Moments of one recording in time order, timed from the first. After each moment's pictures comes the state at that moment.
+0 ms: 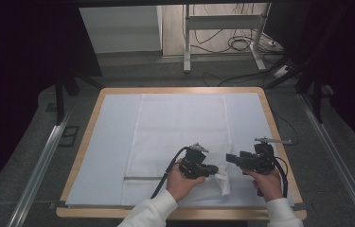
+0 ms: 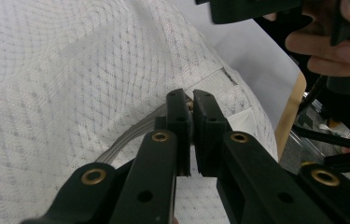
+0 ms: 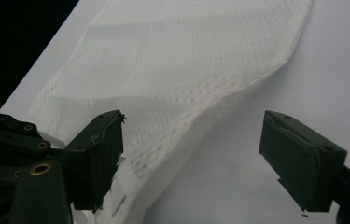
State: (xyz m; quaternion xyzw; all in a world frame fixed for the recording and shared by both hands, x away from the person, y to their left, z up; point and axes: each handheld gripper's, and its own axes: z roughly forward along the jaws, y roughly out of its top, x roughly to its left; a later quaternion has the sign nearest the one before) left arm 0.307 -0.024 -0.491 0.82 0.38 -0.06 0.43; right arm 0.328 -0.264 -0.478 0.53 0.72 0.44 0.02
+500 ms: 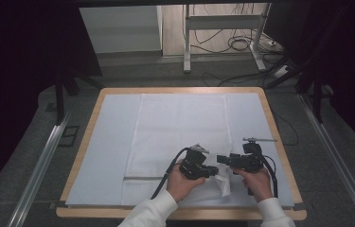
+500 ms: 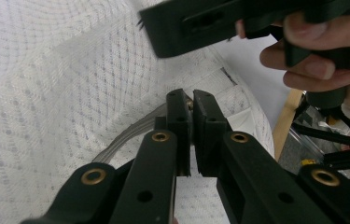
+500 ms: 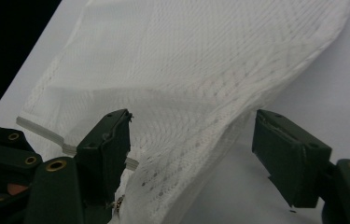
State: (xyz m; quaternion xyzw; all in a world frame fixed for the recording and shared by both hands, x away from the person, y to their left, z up) left arm 0.306 -0.025 -0.493 0.82 0.38 -0.07 0.42; right arm 0.338 -0.240 -0.493 0.54 0.73 0.41 -0.01
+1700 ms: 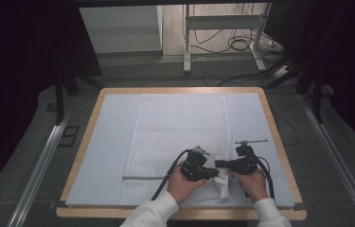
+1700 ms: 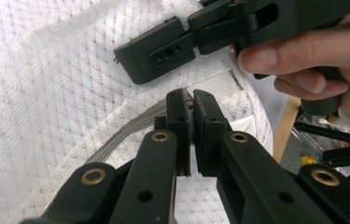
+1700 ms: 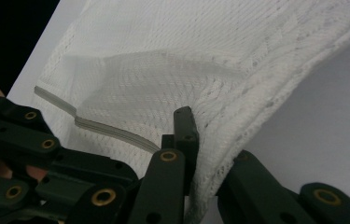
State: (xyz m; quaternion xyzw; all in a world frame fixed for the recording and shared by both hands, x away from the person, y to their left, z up) left arm 0.306 -0.027 -0.501 0.82 0.38 -0.07 0.42; right arm 0.342 -0.231 -0.509 0.52 0.75 0.40 -0.07
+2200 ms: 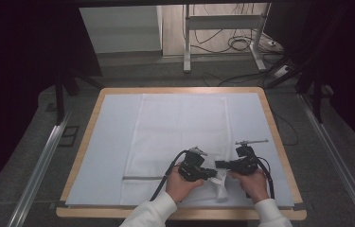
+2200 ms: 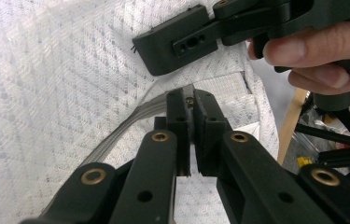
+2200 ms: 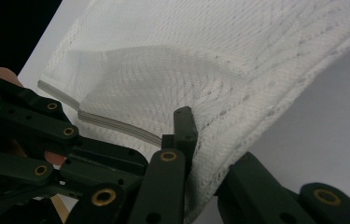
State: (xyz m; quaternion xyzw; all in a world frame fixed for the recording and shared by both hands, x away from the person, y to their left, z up) left arm 0.307 -0.022 -0.508 0.82 0.39 -0.08 0.42; right arm 0.339 -0.231 -0.507 0.50 0.76 0.41 -0.07
